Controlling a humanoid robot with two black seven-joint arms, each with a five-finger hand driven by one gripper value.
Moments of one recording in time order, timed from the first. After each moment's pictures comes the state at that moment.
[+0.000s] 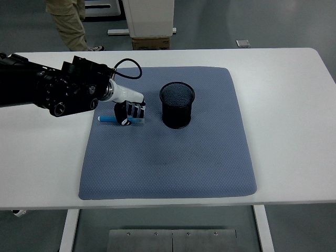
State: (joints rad) left arm -1.63 0.14 0.82 -0.94 0.68 -0.14 -0.07; right arm 0.00 0.00 0.28 0.21 -0.03 0.06 0.28
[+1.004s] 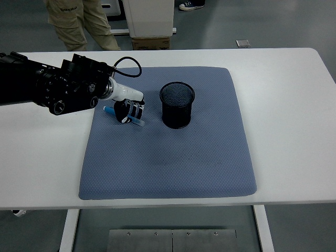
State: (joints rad) left arm -1.64 0.14 0.82 -0.94 0.68 -0.14 -0.06; right arm 0.00 0.00 0.28 0.21 -0.03 0.06 0.28
